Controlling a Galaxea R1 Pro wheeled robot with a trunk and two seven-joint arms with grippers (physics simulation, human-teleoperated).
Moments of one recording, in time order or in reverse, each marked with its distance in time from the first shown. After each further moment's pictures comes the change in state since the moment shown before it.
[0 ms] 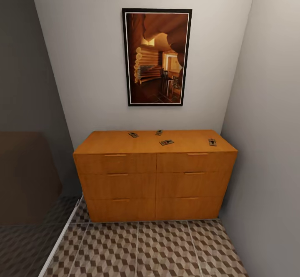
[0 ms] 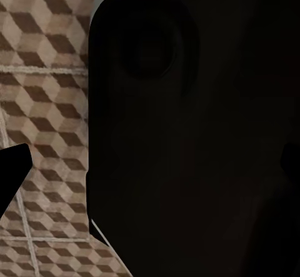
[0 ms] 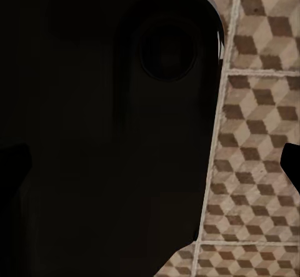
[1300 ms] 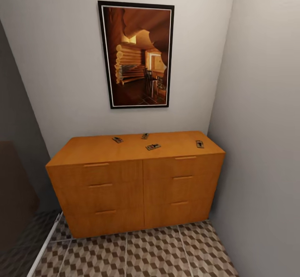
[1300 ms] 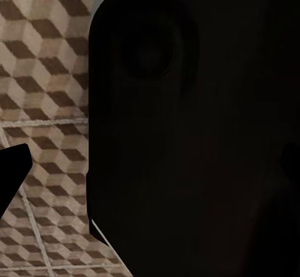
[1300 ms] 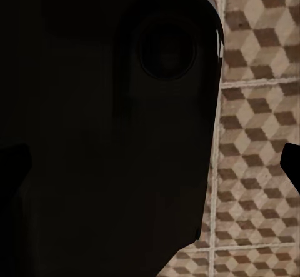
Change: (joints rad) left arm 0.000 0.000 0.000 0.000 0.000 0.000 0.000; right arm 0.000 0.000 -0.008 0.000 -0.007 0.001 0.000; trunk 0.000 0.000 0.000
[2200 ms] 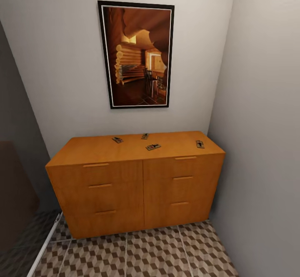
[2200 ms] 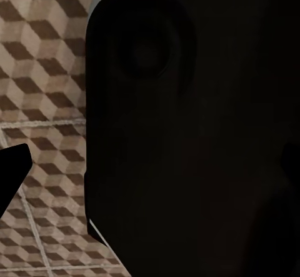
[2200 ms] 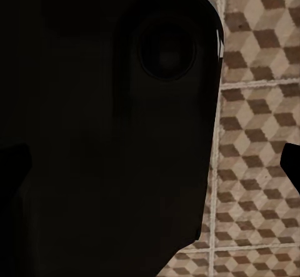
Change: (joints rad) left arm 0.000 -0.003 0.000 0.000 -0.002 0.000 0.000; right arm 0.000 0.000 0.000 0.000 0.001 0.000 0.000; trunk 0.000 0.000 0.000
